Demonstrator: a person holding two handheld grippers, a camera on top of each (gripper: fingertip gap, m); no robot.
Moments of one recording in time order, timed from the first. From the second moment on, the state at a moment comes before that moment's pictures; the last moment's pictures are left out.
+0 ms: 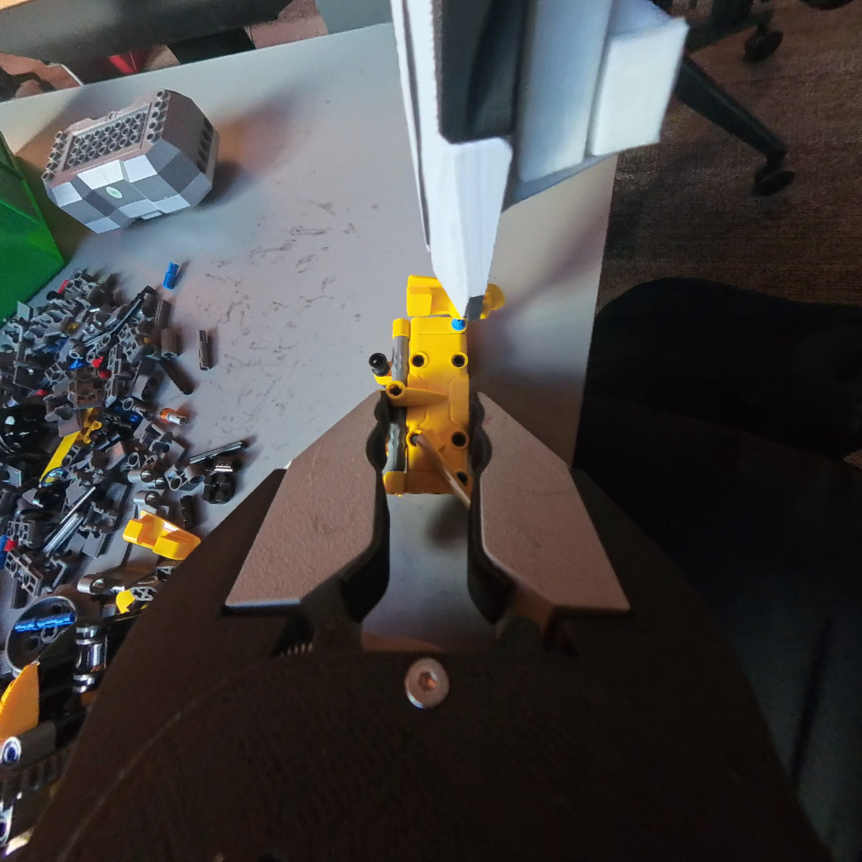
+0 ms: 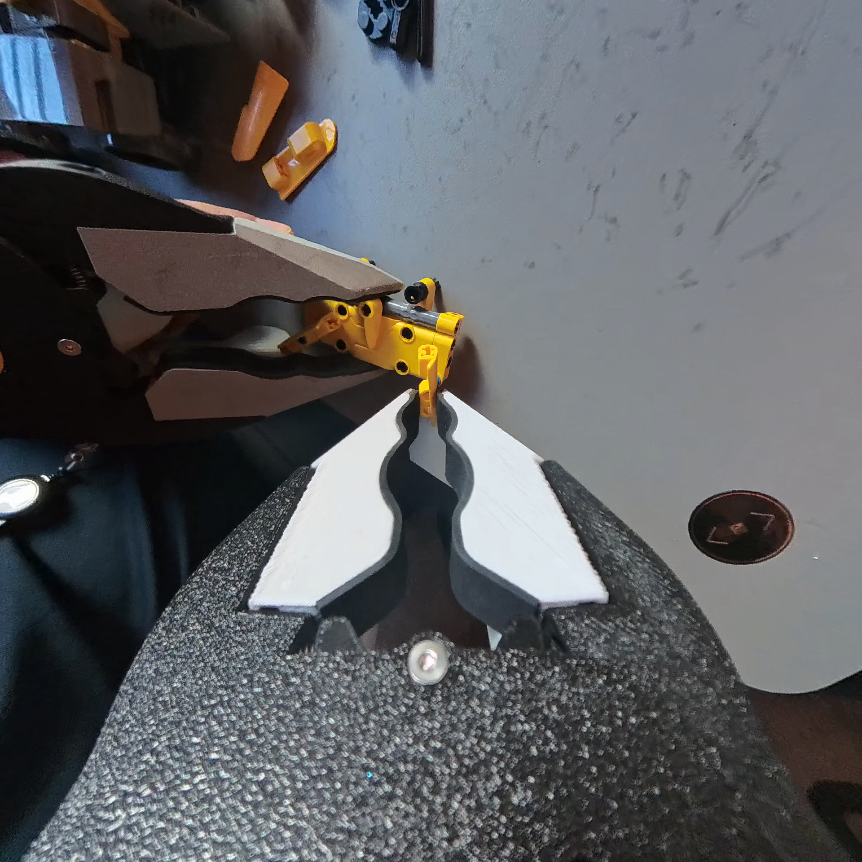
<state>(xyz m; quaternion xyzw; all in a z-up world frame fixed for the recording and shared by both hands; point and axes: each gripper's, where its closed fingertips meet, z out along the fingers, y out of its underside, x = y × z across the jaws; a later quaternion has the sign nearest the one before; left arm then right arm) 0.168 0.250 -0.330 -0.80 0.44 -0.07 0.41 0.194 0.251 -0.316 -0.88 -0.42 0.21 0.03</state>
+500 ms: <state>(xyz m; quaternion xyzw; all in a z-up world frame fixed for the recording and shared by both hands) 0.167 0.251 -0.330 -0.80 0.43 -0.06 0.41 0.193 0.251 -0.315 -0.89 -0.40 0.18 -0.13</state>
